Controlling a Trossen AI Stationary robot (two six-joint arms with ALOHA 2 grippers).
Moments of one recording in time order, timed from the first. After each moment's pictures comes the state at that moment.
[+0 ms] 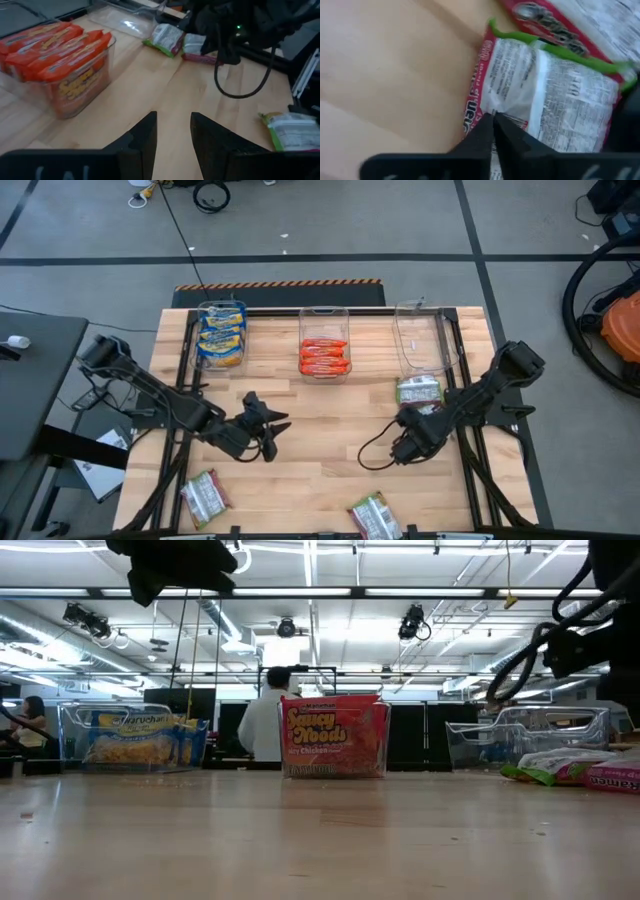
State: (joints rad) left arm -0.56 1.28 0.81 -0.11 -0.79 -0.70; right arm 0.58 1.60 0.84 -1.06 0.17 1.56
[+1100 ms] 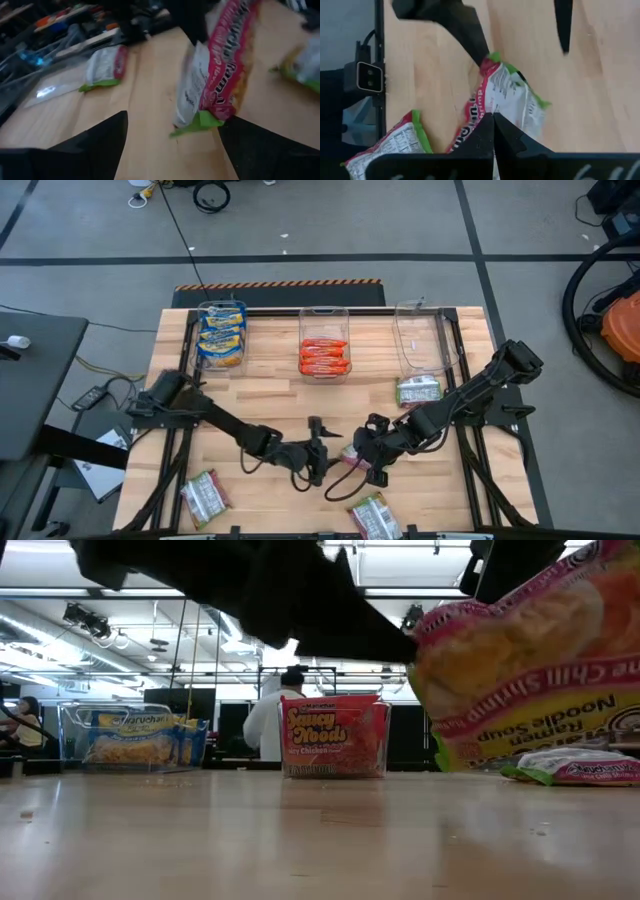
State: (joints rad) left arm -0.45 1.95 1.04 0.52 -0.59 0.14; right arm 0.51 1.60 1.20 -0.61 0.17 0.66
